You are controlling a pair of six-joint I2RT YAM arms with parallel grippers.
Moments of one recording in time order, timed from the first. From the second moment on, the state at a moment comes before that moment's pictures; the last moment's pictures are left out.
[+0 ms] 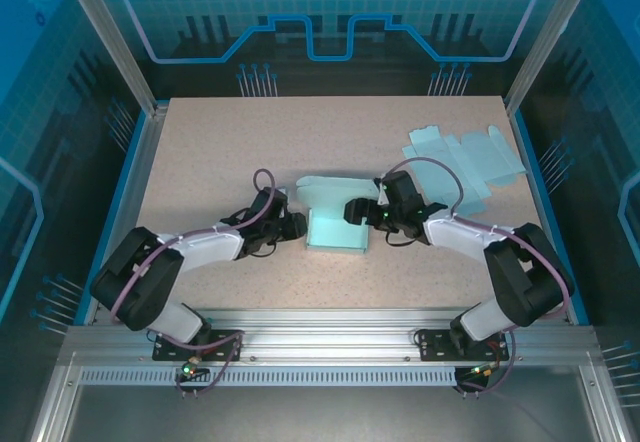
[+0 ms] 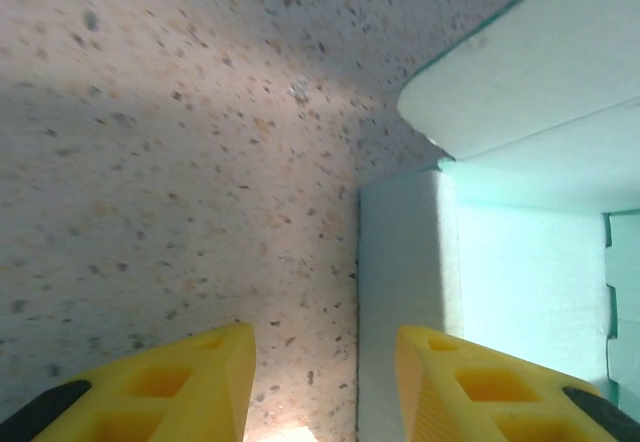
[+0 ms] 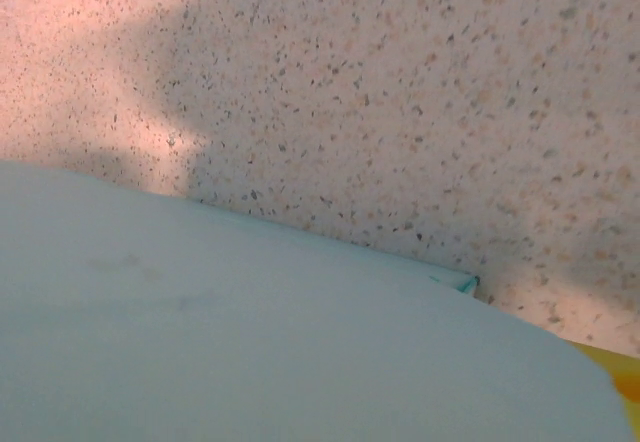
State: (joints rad) left arm -0.54 1.49 0.64 0.01 0.03 -0.69; right arm 0.48 1.51 0.75 -0.10 -0.24 0.63
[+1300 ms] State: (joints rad) left arm -0.42 1.50 0.82 0.08 0.21 0.10; right arm 0.43 1.26 0.91 -0.48 -0.11 0.06
